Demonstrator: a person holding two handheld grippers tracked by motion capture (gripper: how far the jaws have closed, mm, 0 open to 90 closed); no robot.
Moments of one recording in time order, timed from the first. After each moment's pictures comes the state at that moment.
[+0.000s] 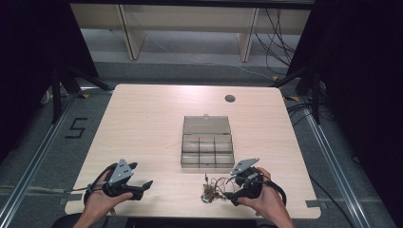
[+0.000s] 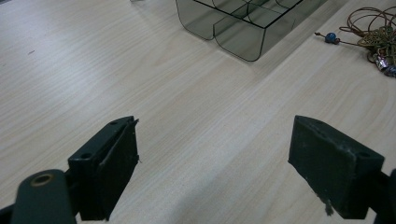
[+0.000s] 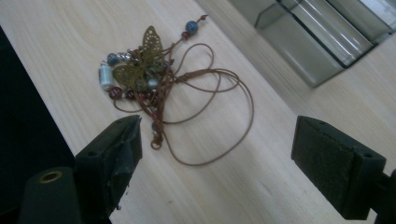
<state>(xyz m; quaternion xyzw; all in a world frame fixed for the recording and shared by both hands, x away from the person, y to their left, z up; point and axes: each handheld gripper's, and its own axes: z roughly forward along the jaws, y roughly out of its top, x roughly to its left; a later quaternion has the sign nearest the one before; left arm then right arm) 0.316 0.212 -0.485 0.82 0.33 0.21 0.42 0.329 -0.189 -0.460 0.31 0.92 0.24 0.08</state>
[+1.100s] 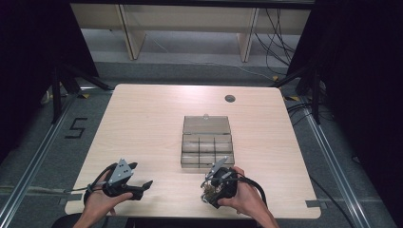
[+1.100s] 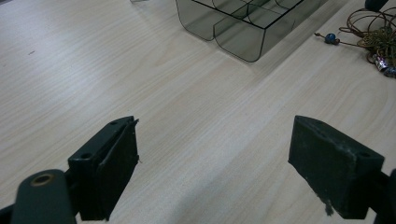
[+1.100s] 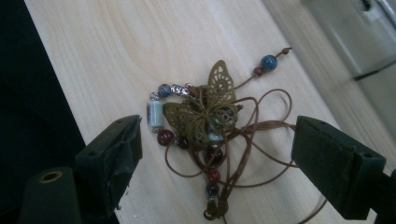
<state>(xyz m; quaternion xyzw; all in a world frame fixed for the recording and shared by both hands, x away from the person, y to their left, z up) 0.315 0.212 -0.485 0.82 0.34 0.20 0.42 0.340 -0.128 -0.473 0.25 0.95 0.19 0.03</state>
